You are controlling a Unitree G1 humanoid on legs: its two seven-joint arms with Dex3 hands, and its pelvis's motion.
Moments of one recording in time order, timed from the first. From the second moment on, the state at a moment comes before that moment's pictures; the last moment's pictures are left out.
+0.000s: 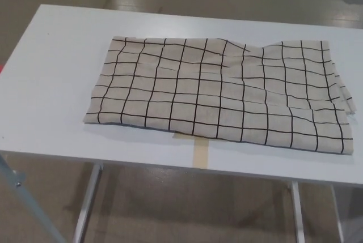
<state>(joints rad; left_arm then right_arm) 0.27 0.22 0.14 0.94 0.08 -0.05 -0.03 0.13 -0.14 -0.10 0.75 -0.12 -0.27 -0.08</state>
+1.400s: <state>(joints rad) 0.18 0.39 0.36 0.69 -0.12 -0.37 -0.23 0.24 -0.11 -0.19 0.62 -0.04 -0.52 -0.09</state>
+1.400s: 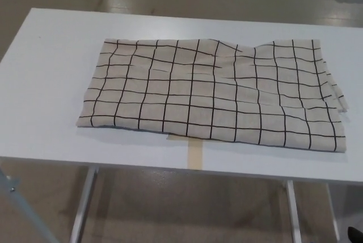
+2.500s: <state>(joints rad) -0.02 0.45 0.21 0.01 0.23 -0.52 -0.14 0.23 -0.10 -0.16 0.66 -0.07 -0.55 -0.11</state>
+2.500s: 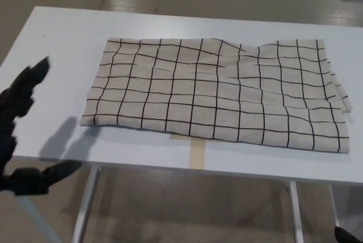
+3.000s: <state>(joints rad) -0.33 0.52 -0.05 0.25 0.47 -0.44 -0.11 0.24 -0.10 -0.16 0.66 -0.07 -0.56 -0.12</state>
